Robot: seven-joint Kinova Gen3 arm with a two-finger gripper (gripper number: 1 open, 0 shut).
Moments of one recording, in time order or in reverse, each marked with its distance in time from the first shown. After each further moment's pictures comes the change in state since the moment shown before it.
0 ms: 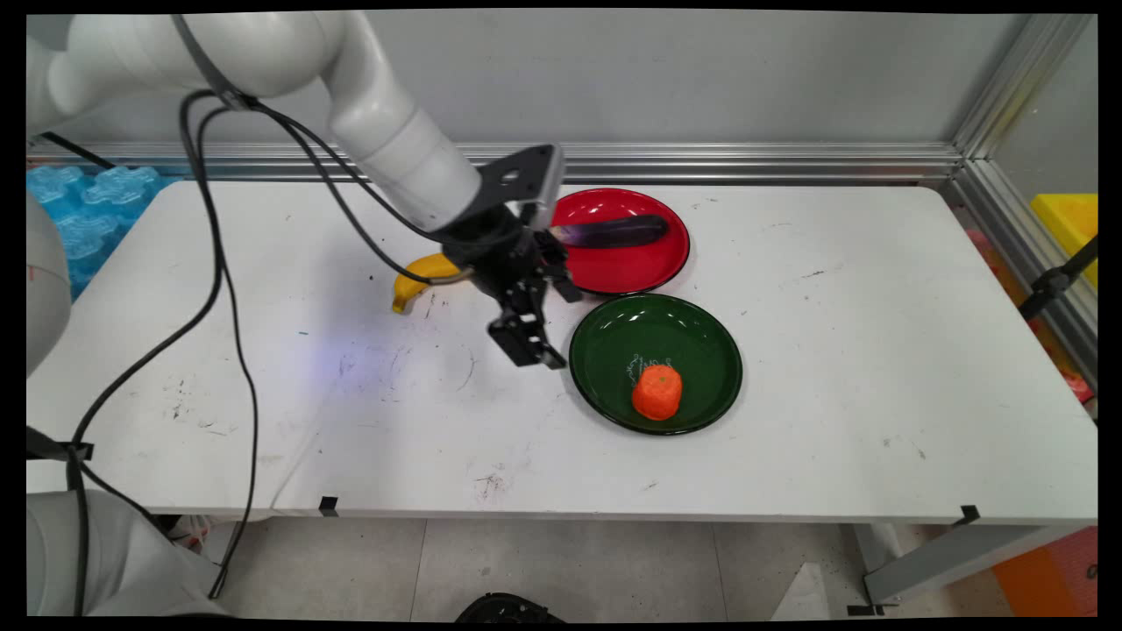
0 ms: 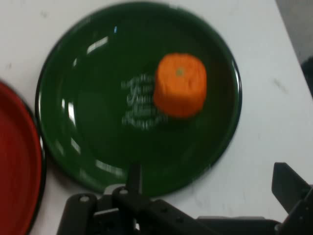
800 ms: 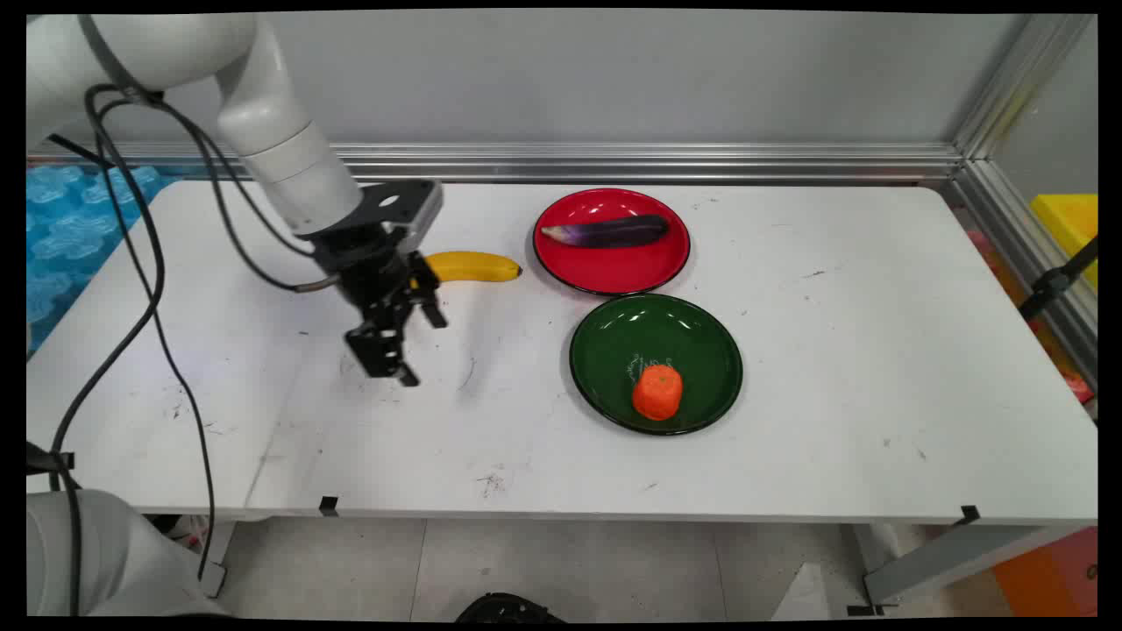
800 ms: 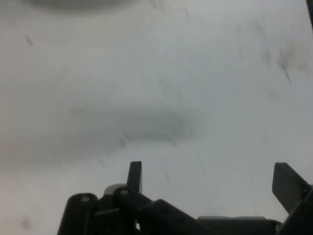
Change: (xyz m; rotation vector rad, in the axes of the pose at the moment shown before) arm -0.101 0.003 -0.043 -0.124 -0.227 -0.063
